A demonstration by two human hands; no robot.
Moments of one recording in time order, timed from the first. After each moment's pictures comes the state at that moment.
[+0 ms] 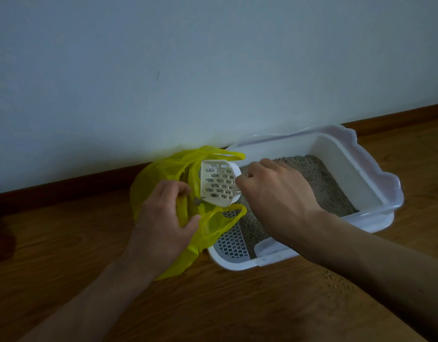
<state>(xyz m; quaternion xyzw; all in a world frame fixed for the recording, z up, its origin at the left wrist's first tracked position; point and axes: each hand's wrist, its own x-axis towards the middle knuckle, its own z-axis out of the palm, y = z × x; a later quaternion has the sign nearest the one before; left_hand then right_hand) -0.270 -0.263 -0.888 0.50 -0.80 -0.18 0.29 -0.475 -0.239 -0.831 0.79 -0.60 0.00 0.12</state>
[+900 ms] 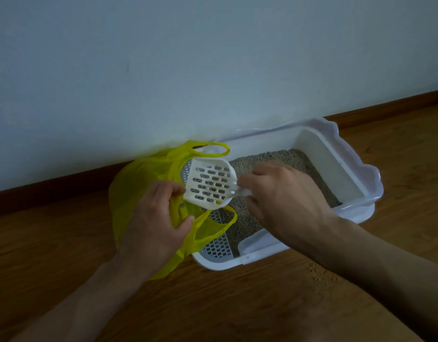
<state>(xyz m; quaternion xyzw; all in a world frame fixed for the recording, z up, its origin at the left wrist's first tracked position) -0.291 -0.264 -0.899 0.50 -0.79 -0.20 0.29 -0.510 -0.219 -0.833 0.77 -0.64 0.07 0.04</state>
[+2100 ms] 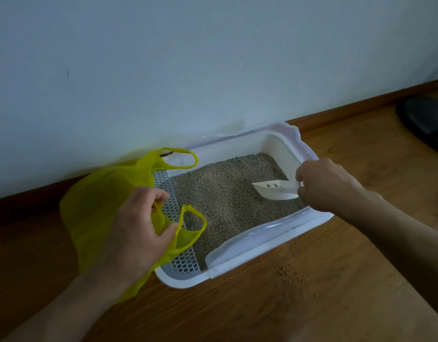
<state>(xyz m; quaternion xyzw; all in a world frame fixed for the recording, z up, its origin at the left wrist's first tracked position) -0.327 -0.275 -0.906 0.45 -0.82 -0.21 0.28 -0.651 -0.225 -0.848 0.53 -0.84 -0.11 -0.08</state>
